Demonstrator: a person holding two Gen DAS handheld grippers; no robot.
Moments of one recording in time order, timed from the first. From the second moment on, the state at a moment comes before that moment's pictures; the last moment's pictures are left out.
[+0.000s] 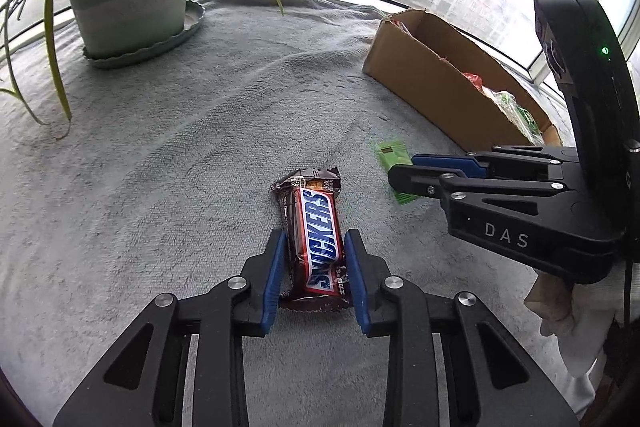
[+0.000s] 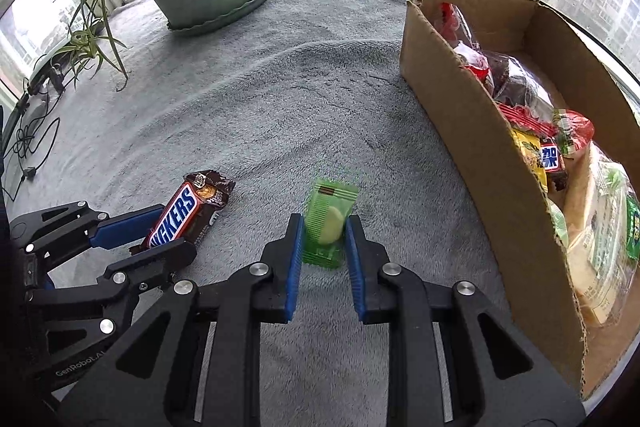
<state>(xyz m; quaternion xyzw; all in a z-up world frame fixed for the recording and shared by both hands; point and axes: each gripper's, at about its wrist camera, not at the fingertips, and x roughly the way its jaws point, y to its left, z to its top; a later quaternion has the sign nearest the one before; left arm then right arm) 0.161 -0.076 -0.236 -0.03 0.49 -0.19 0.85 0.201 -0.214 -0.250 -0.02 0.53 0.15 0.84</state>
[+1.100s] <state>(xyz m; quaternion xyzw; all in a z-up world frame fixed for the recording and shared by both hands) 0.196 -0.100 -0.163 -0.04 0.42 -0.24 0.88 0.185 -0.307 -0.159 0.03 0.43 0.09 0.90</state>
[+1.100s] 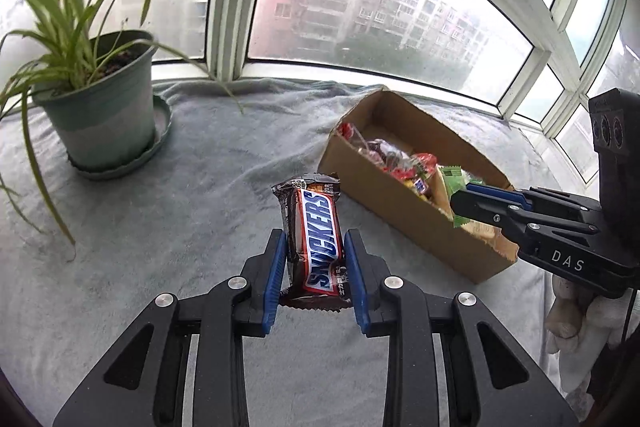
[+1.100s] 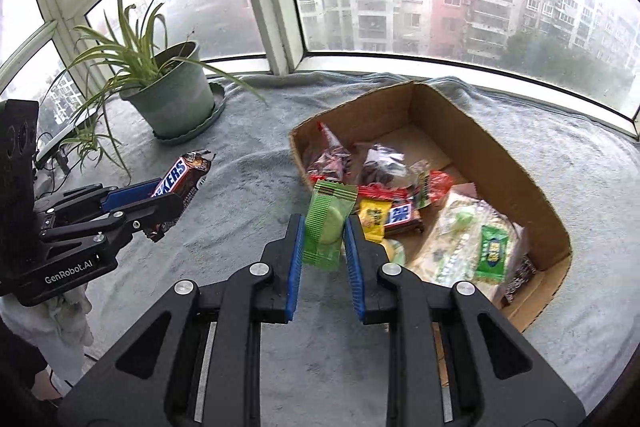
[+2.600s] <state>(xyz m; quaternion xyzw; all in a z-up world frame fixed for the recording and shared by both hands) 0.232 -0.225 -0.139 0.02 0.39 -0.31 0.87 0.187 -0.393 -0.173 0.06 0.43 0.00 0.90</state>
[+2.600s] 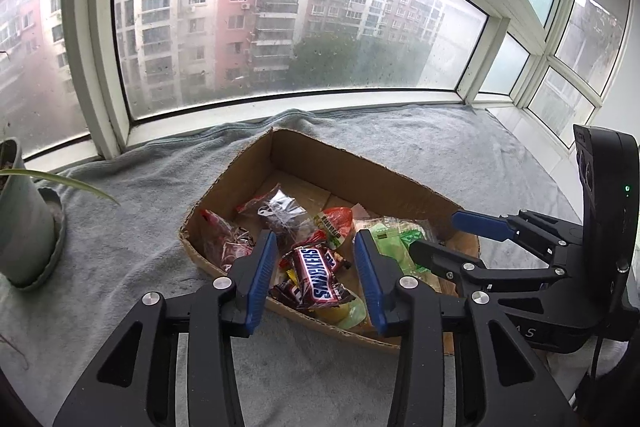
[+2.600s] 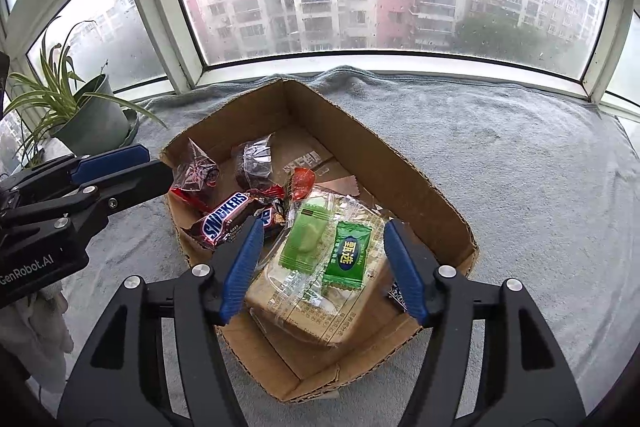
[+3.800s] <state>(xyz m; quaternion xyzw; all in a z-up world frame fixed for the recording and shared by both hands) 0.122 -0.156 -0.095 0.02 0.34 -0.25 0.91 0.058 -0.358 -0.117 0.06 0.35 -0.06 0.93</state>
